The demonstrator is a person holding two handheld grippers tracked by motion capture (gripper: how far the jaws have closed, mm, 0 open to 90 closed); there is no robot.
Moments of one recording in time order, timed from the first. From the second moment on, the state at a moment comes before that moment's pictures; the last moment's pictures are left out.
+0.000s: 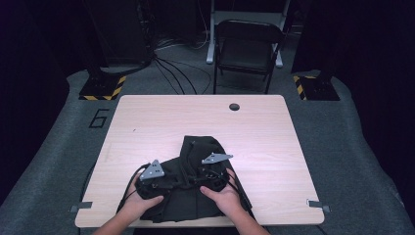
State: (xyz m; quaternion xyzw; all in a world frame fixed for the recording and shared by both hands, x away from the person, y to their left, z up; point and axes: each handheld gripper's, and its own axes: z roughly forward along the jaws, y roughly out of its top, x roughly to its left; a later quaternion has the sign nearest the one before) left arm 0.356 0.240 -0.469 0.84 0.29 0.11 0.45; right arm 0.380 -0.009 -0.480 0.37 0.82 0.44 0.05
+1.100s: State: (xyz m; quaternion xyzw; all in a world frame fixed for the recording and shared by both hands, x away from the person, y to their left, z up) left arm 0.404 0.202 -0.456 0.80 0.35 0.04 0.49; right arm 0.355 -0.006 -0.480 0.33 0.82 0.46 0.09
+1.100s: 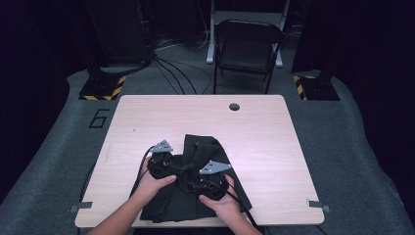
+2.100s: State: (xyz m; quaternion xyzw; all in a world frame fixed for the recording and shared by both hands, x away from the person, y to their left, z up) left arm 0.401 0.175 -0.465 0.81 0.35 0.08 0.45; right arm 0.333 -0.014 -0.469 0.31 0.81 0.48 0.10
